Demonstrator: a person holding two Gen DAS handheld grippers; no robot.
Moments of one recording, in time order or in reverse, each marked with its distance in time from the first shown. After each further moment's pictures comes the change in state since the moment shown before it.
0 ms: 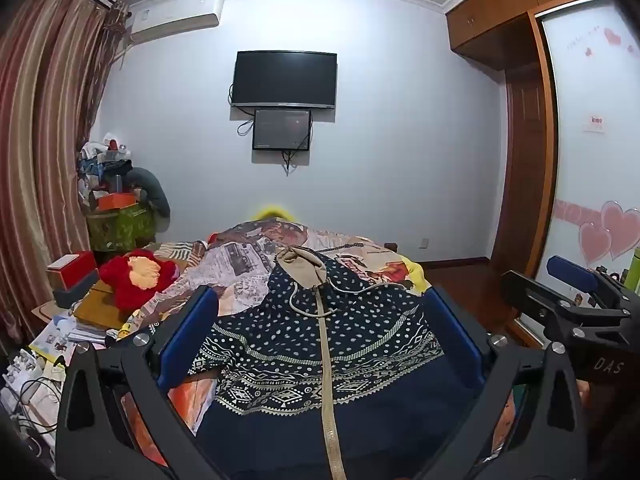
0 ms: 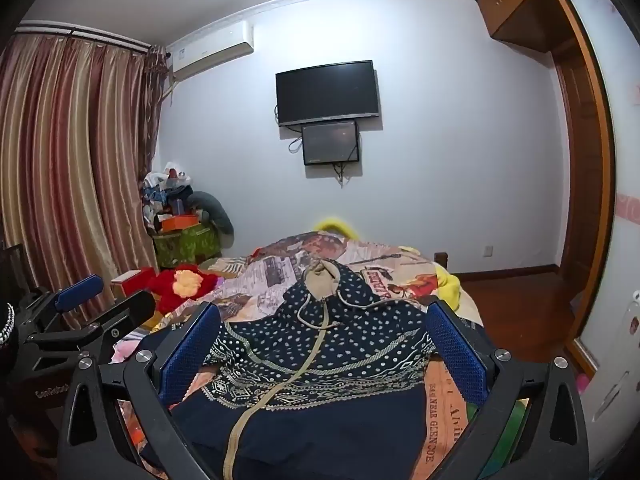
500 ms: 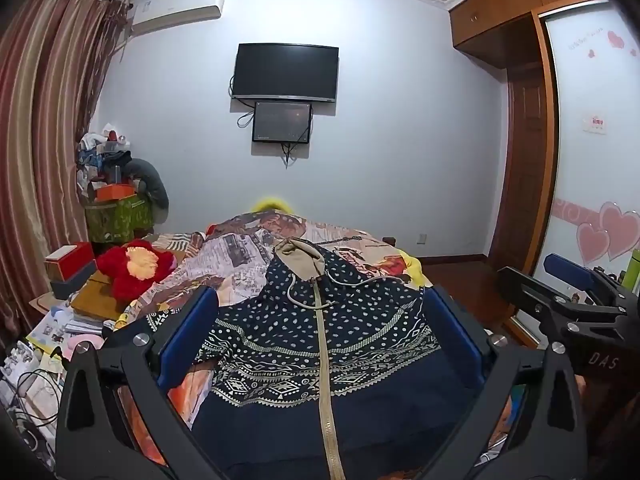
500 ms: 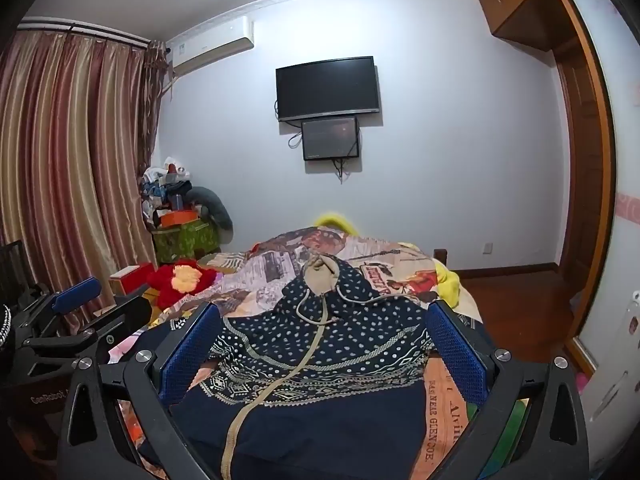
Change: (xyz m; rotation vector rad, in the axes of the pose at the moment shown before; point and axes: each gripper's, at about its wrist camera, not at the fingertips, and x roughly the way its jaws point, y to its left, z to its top) left arm 0.004 0.006 -0.009 -0.023 0.033 -0.007; right arm 0.003 0.004 -0.004 0.001 0.013 -0.004
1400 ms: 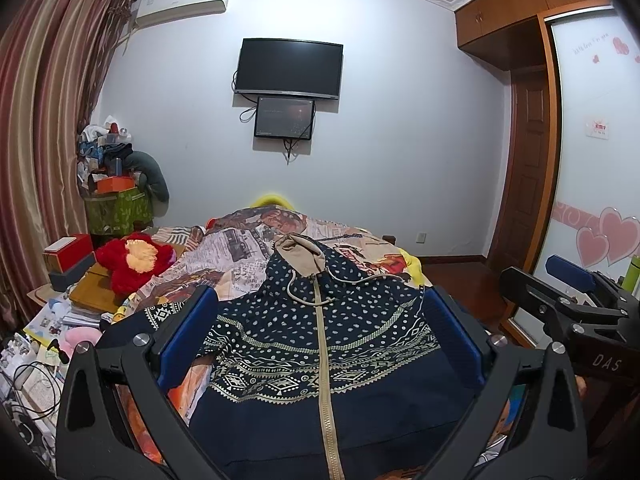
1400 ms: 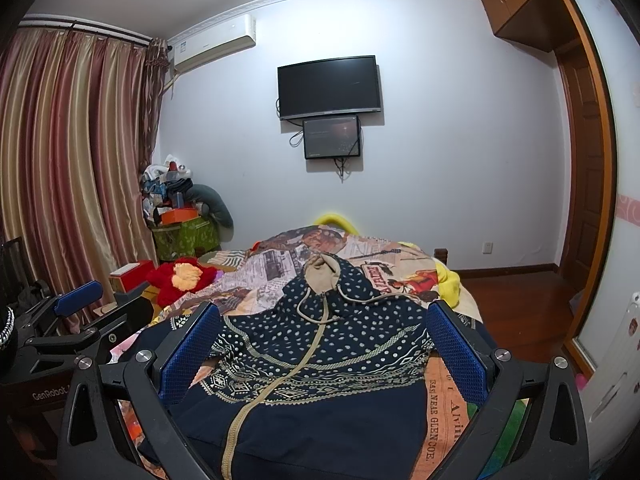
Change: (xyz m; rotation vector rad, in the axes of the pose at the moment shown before) left arm 0.003 0.001 -0.002 -0.016 0.012 0.001; right arm 0.004 -0.001 0.002 -0.004 0.004 0.000
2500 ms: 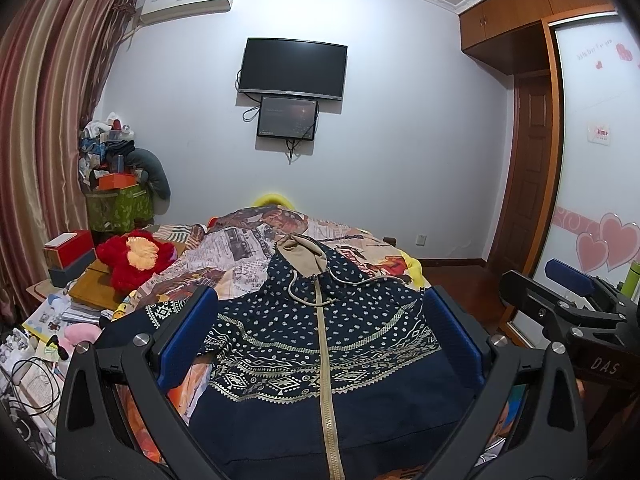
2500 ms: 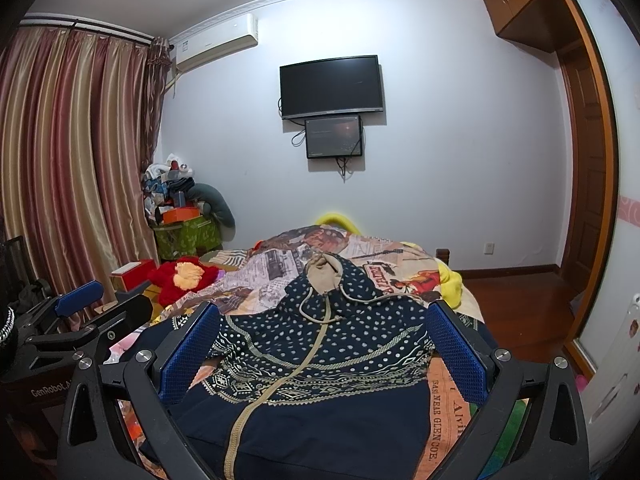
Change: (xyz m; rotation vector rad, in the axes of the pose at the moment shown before) left arm 0.002 0.004 -0.002 -0.014 0.001 0.003; right arm -0.004 0.002 0.000 -0.003 0.002 0.000
